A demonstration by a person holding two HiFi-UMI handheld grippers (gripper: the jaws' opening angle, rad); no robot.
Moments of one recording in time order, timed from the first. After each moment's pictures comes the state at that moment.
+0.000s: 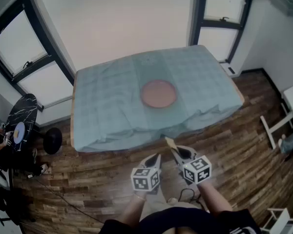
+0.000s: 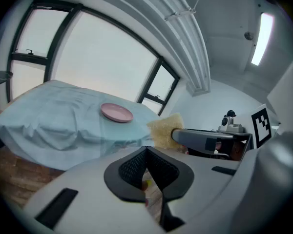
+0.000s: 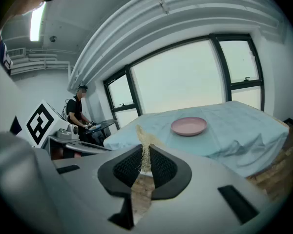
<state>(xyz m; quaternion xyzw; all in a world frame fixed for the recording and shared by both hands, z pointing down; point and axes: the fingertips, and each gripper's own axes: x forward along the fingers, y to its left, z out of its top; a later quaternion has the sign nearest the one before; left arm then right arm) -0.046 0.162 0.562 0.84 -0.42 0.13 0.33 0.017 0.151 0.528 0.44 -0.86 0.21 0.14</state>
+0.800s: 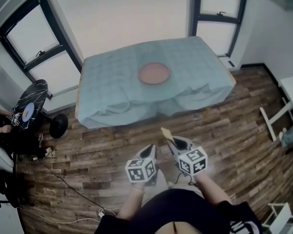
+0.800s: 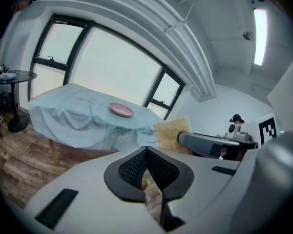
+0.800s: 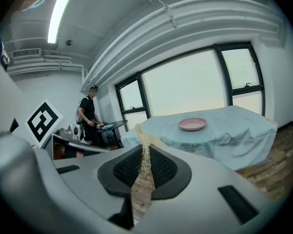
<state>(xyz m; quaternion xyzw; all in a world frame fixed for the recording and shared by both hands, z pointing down) -0.030 0.326 0.543 0.81 -0.48 0.10 0.33 0.042 0.316 0.506 0.42 -0.88 0.17 0.12</state>
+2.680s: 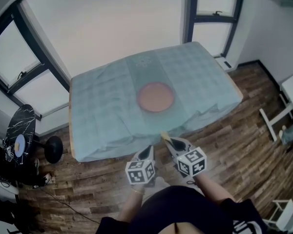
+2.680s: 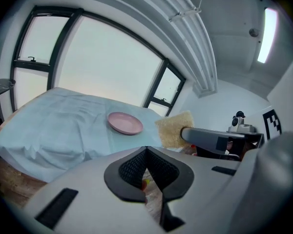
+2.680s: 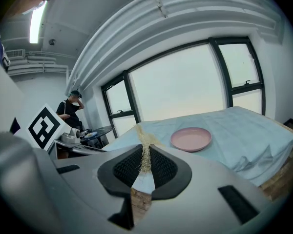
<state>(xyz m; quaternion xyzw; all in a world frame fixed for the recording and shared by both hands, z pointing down) -0.071 0.076 0.549 0.83 -0.45 0.14 0.31 0.000 0.075 0.500 0.46 -0.86 0.19 0.11</state>
